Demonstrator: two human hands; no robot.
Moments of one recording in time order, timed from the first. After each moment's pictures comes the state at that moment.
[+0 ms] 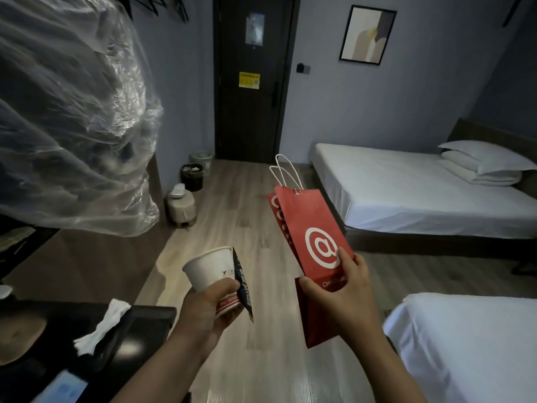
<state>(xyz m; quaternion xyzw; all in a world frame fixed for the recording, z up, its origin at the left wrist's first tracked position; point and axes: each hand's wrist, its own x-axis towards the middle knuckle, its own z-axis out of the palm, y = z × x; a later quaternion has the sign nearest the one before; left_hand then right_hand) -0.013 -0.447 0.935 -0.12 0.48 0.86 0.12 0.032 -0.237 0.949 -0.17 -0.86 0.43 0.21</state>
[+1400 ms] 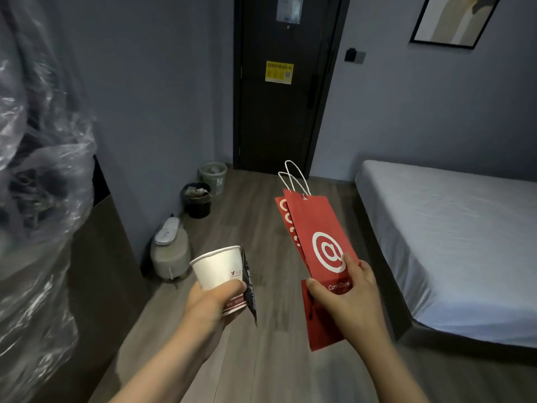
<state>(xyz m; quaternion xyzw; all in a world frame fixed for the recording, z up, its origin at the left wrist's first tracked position) -0.751 -0.267 0.923 -0.12 0.53 0.84 0.07 -0.733 -0.052 0.927 -0.15 -0.87 0.45 0.15</state>
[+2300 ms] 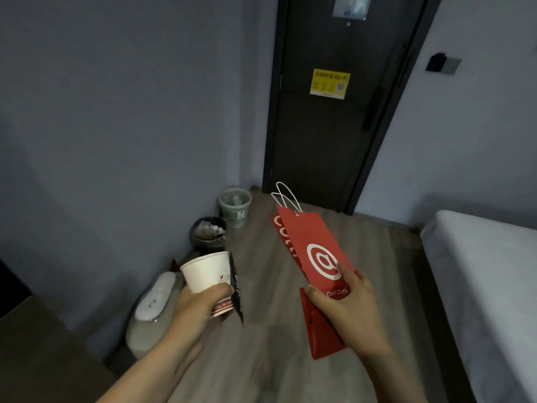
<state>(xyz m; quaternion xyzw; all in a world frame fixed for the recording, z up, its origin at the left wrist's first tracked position) -1.316 -0.251 0.903 -0.19 0.51 0.84 -0.03 -1.333 -0.015 0.921 -0.06 -0.87 0.48 0.09</state>
